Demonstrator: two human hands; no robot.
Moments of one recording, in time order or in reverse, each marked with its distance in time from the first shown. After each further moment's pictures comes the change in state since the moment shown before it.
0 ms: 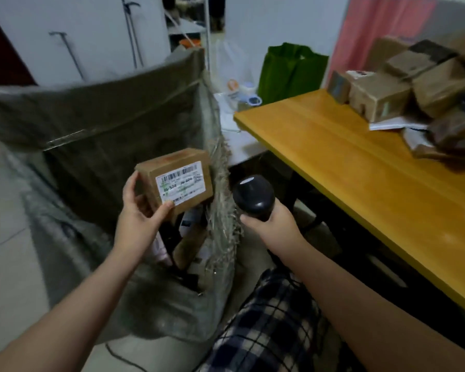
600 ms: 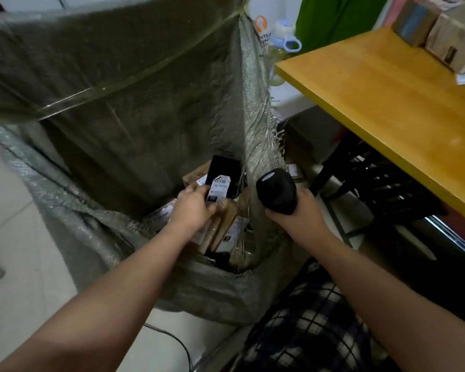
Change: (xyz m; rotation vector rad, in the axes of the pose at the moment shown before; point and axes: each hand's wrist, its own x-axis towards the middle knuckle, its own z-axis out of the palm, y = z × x) left_hand 0.068 -0.100 0.037 0.795 -0.461 -0.132; right_hand 0.050 0.064 0.062 -0.351 0.018 0.041
